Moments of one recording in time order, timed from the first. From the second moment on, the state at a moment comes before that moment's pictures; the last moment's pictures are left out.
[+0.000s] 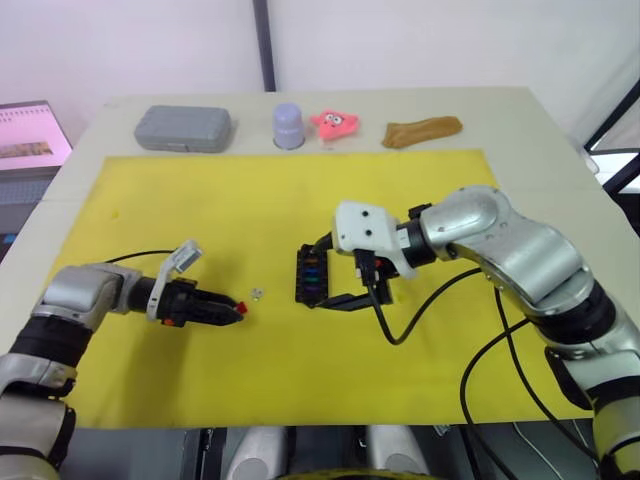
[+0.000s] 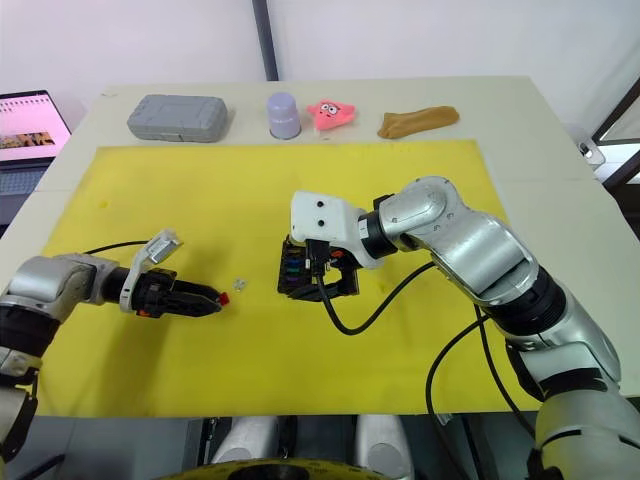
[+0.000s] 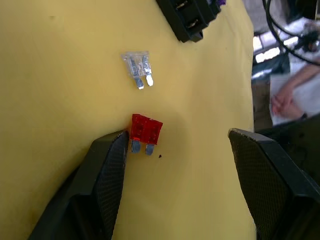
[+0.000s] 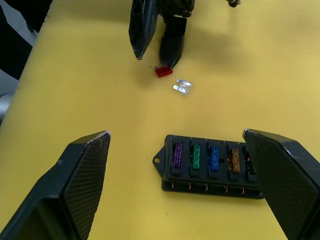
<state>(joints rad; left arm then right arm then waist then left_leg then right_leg) -0.54 0.88 -0.27 0.34 -0.53 0.87 -1.55 -0.87 -0.72 0.45 -0.45 0.38 0.91 1.08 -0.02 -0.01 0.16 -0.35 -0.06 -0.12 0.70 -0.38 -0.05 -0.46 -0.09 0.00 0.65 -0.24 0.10</state>
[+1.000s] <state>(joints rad) -0.71 0.82 -0.38 0.60 -0.41 0.67 -1.61 -0.87 -0.72 0.45 -0.45 0.36 0.91 1.08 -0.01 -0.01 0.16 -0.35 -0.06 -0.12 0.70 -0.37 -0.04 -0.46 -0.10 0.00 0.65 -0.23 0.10</state>
